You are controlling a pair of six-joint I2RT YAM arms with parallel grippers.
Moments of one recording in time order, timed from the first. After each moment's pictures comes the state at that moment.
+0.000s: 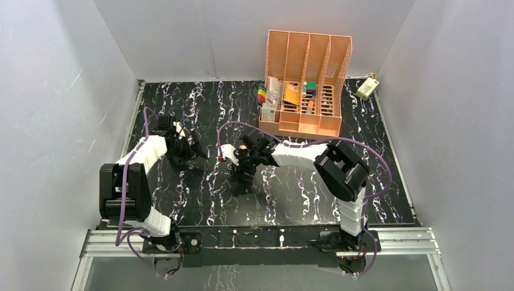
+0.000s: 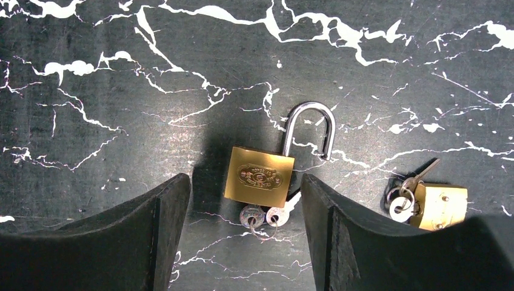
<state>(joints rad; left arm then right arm) -0.01 1.53 0.93 -0.63 0.28 -0.44 0.91 1.93 1.24 -0.22 -0.49 -0.58</state>
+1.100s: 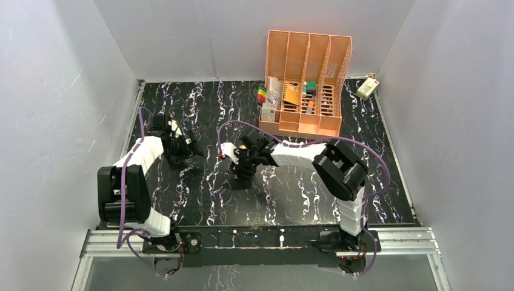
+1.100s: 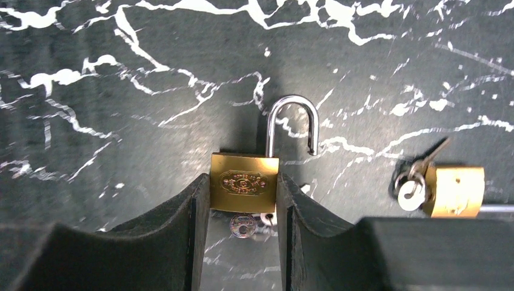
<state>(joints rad) 0.03 1.51 0.92 -0.61 0.31 -0.40 0.91 1.95 1.25 -0.21 -0.44 -0.49</state>
